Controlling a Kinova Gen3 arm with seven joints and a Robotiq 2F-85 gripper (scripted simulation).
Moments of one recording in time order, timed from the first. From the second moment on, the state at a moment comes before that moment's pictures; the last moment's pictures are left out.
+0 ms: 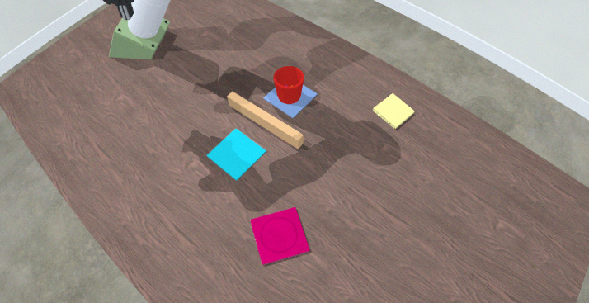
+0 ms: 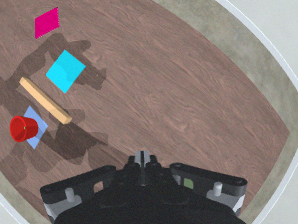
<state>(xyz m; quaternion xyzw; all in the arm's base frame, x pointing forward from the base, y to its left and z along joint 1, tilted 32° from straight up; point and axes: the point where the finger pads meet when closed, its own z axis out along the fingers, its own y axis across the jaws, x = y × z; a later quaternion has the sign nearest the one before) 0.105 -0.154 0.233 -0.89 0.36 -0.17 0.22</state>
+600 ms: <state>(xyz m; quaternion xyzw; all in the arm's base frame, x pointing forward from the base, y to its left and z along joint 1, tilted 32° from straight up) 0.109 -0.152 0.237 -0.90 0.34 -0.17 0.22</state>
